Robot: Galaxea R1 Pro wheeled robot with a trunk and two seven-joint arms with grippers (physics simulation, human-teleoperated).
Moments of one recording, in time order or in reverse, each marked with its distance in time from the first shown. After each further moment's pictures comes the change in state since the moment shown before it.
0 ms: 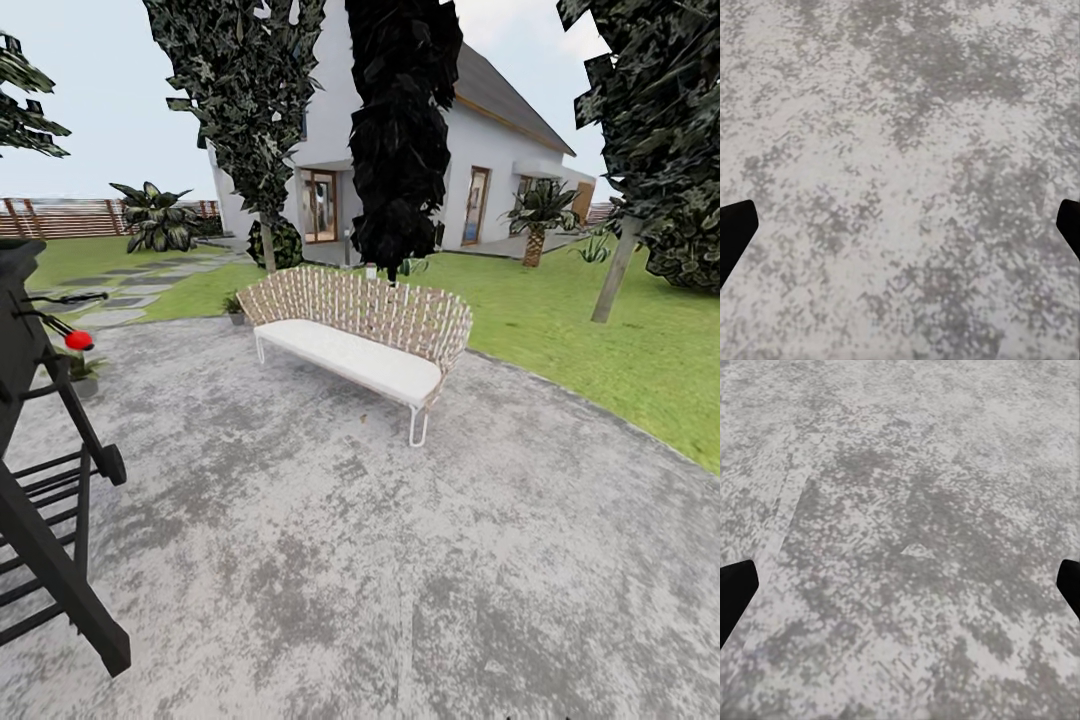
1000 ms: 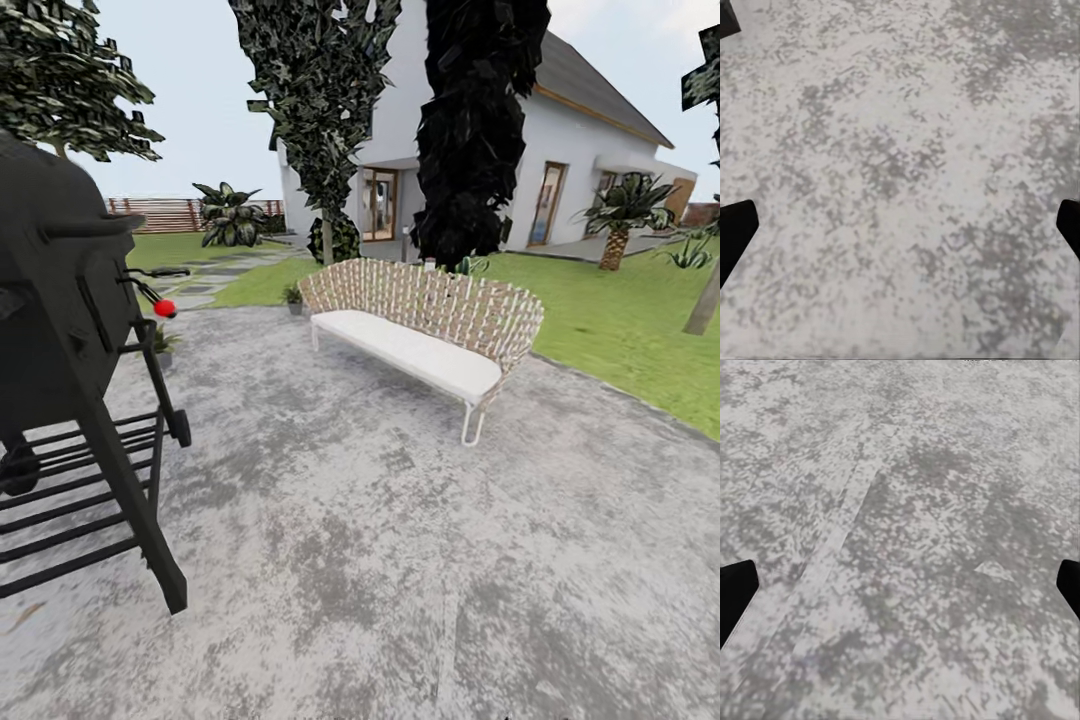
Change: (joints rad) left arm 0.000 0.000 0.000 0.000 0.000 0.000 0.000; right arm 0.000 0.006 -0.001 0.001 0.000 0.000 -0.003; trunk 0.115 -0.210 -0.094
